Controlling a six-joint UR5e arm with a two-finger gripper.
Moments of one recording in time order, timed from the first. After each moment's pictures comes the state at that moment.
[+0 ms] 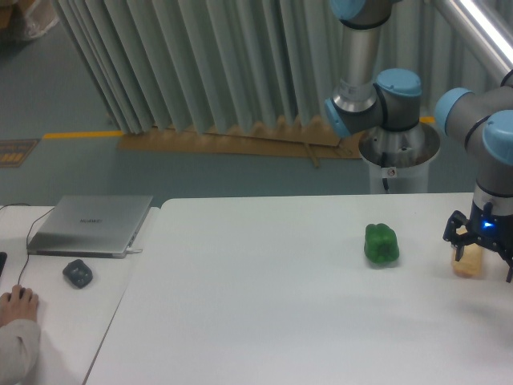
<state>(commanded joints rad) 2.59 -1.89 -1.57 -1.23 1.53 0.94</state>
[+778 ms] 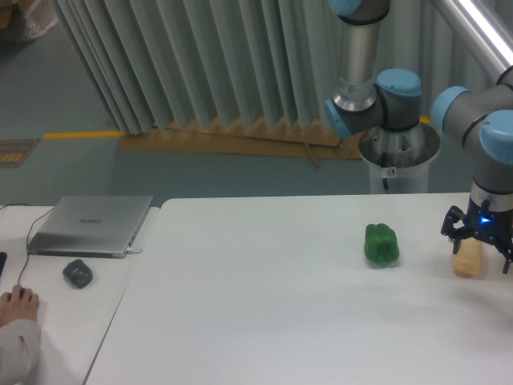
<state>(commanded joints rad) 2.60 -1.82 -1.68 -1.23 1.60 0.94</state>
